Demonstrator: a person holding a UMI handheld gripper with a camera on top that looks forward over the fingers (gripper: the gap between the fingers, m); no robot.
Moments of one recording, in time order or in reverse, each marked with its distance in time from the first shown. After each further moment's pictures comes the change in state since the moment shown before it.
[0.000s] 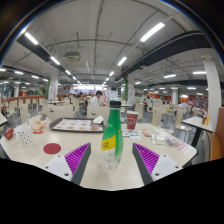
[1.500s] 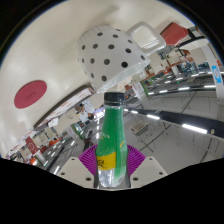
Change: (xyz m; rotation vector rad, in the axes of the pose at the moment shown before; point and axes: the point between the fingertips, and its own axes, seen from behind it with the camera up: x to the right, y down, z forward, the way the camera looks) arm -0.340 -0.146 0.089 0.462 0.324 -2.477
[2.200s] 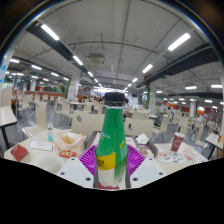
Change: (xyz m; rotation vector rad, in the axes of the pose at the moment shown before) arm -0.084 -0.015 -0.034 -0.180 -0.345 2.421
